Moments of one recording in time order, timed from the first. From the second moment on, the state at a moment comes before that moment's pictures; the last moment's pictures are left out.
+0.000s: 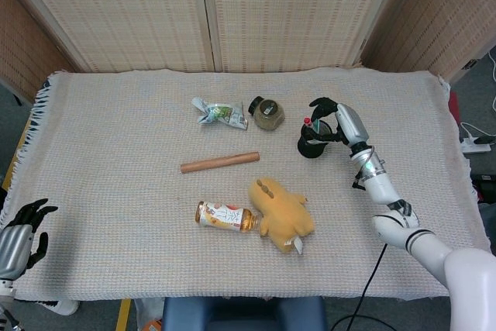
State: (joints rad) left arm -0.10 -1.07 -0.03 -1.67 1.37 1.36 0.04; right arm 0.83 -1.64 0.29 -0.76 -1.37 0.87 0.87
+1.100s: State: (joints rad) left arm -0.10 -1.09 -0.03 -1.65 1.43 1.42 0.07; right arm 0.22 -1.21 -0.02 -1.47 -1.65 1.63 0.12
